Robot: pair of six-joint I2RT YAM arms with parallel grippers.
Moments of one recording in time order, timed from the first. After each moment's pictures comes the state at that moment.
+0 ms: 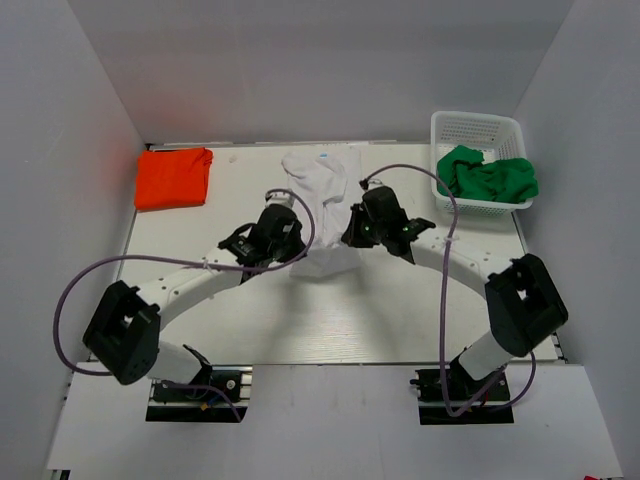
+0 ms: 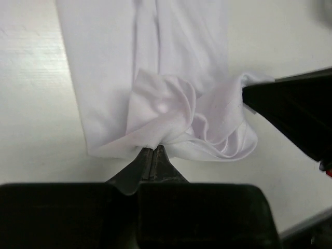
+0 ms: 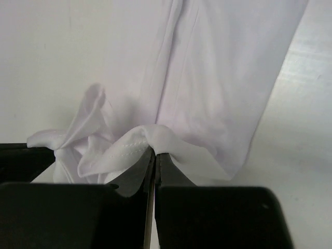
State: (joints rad) left arm -0.70 1.37 0.88 -0.21 -0.13 -0.66; right arm 0.65 1.53 0.98 -0.16 -0.06 0.54
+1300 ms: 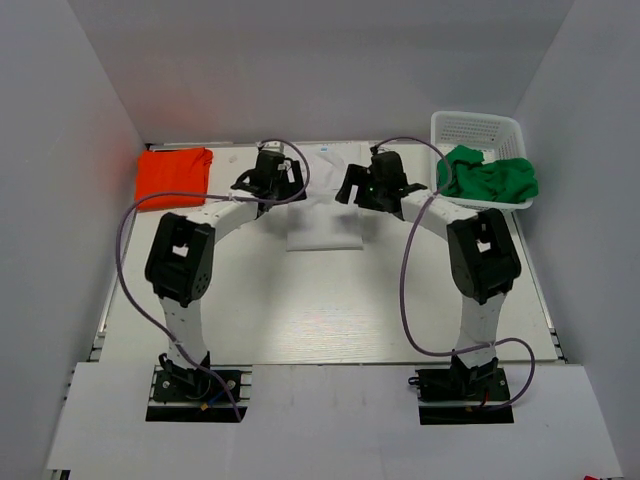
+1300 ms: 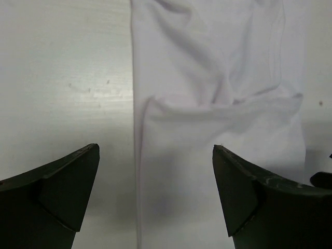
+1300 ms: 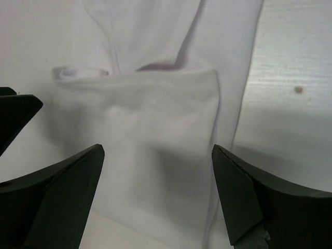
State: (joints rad) left arm -0.40 2.02 1.46 -0.11 -0.15 -0.43; right arm 0.44 2.01 1.43 -0.08 -0.11 0.51
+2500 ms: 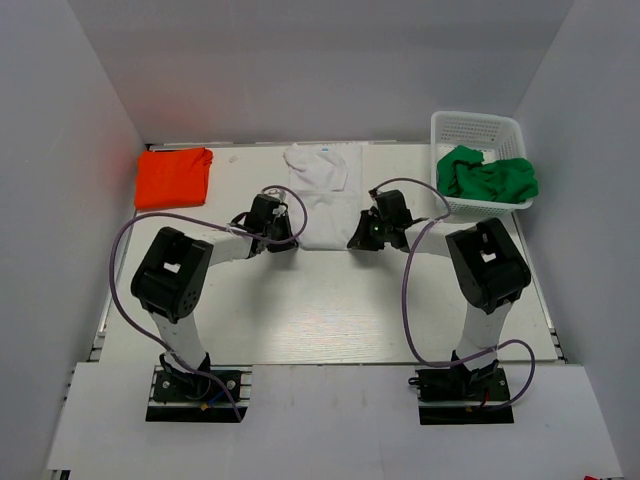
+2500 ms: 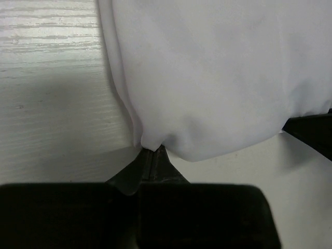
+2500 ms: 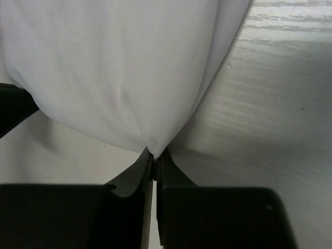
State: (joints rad) left arm -0.44 1.82 0.95 0.06 0.11 -0.53; right arm 0.47 1.87 1.00 0.06 -0.30 0.54
